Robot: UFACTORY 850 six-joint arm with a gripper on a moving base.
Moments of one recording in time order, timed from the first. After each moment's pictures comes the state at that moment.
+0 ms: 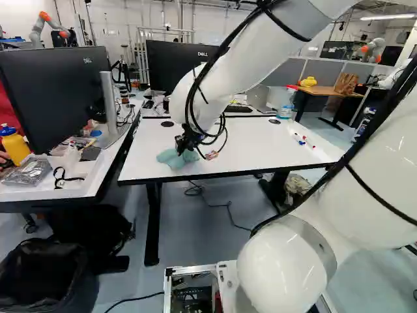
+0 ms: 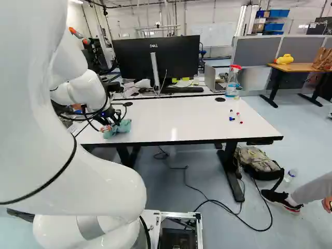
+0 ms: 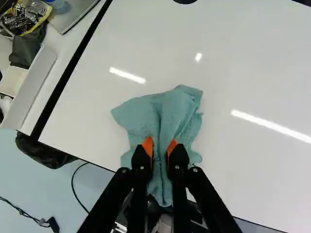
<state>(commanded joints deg) 25.2 10.2 -32.4 2.9 -11.1 0.0</state>
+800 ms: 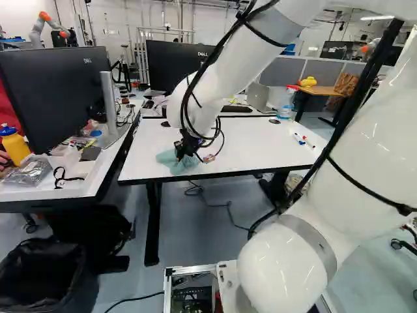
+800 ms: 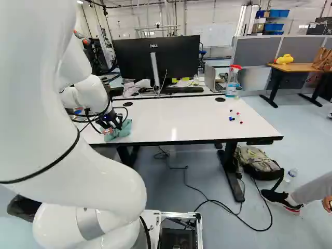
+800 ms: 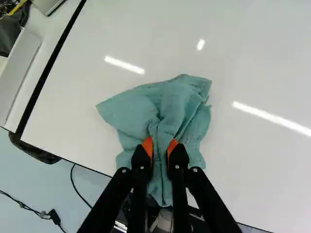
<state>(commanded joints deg) 25.2 4.6 -33.7 2.9 -11.1 0.0</state>
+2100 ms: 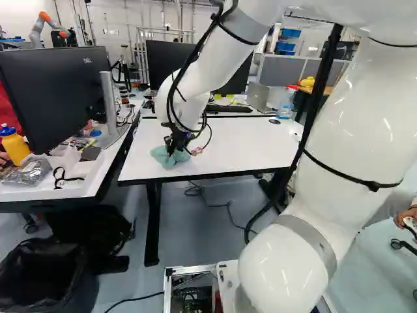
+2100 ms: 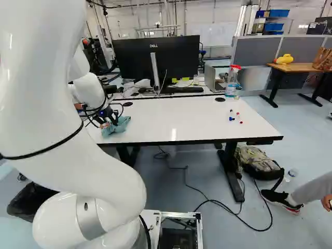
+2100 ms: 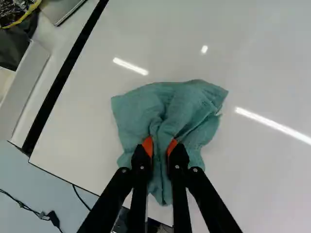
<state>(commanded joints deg) 28.5 -2.3 -40.6 2.9 -11.1 0.0</state>
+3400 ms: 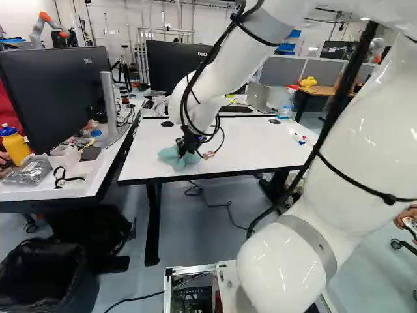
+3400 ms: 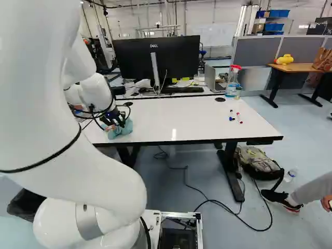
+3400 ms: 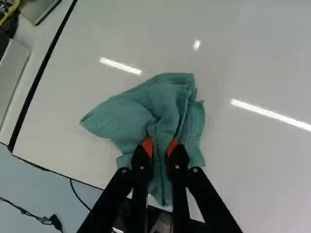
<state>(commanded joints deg) 23.1 0.2 -38.0 2.9 -11.1 0.0</state>
